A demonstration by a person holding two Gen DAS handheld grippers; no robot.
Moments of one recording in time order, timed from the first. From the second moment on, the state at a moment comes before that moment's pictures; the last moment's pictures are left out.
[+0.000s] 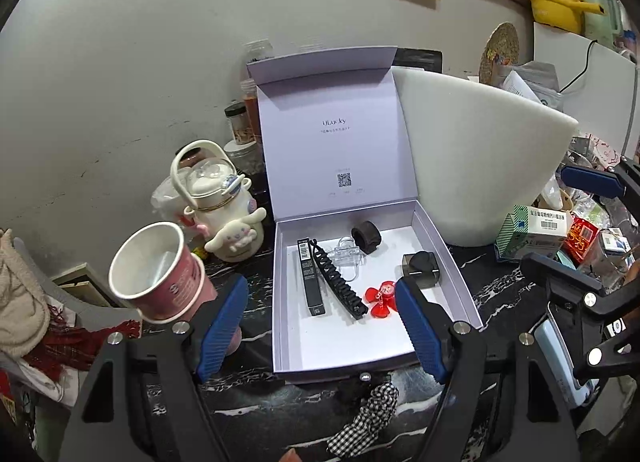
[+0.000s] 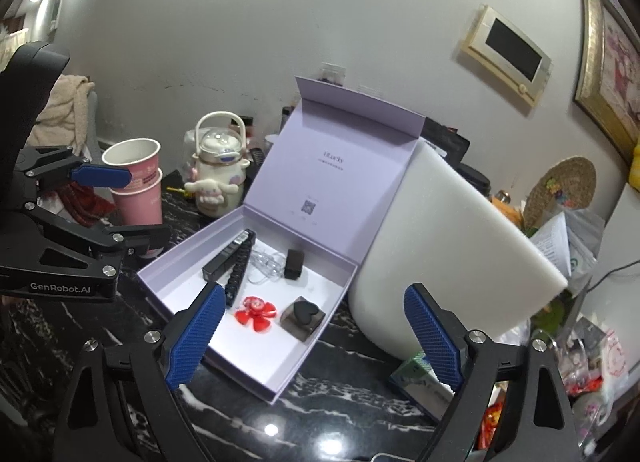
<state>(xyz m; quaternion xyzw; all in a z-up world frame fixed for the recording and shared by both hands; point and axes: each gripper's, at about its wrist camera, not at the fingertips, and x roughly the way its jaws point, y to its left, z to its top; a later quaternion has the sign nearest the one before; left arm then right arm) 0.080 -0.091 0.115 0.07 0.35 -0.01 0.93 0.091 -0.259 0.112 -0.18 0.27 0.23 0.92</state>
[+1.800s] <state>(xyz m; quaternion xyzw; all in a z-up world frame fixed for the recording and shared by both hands) 0.013 -0.068 0.001 -0.01 0.42 -0.07 0.91 0.031 -0.258 0.000 -0.12 0.38 0.26 0.88</state>
